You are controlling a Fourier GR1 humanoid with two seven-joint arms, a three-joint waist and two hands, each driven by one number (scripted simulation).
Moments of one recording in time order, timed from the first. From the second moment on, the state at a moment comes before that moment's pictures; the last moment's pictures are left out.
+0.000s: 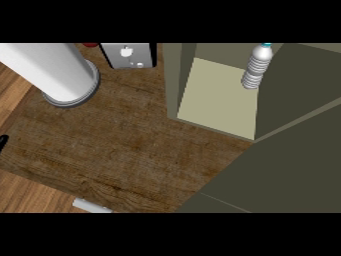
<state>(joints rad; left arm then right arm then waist) 0.30 0.79 -0.10 -1.84 1.01 -0.29 -0.48 0.22 -0.40 0.52 -2.37 -0.09 0.57 0.20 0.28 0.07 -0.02</state>
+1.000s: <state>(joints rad) 0.30 0.79 -0.08 -1.78 1.04 -0.32 -0.47 -0.38 -0.05 0.34 -1.84 -0.06 0.26 0.49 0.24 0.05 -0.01</state>
